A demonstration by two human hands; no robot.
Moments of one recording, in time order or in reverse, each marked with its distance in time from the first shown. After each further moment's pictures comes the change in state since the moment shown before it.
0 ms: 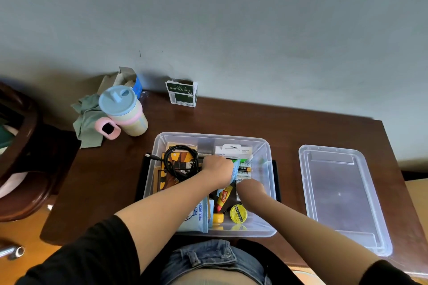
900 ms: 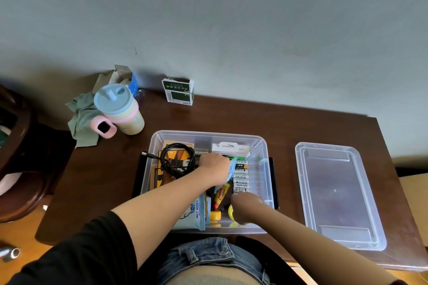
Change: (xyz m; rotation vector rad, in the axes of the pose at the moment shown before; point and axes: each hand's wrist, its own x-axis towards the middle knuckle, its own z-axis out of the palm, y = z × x) left_hand -0.001 -0.002 -0.003 -0.002 -0.038 0.012; right_hand -0.023 -0.013 0.016 0.210 -0.126 -0.080
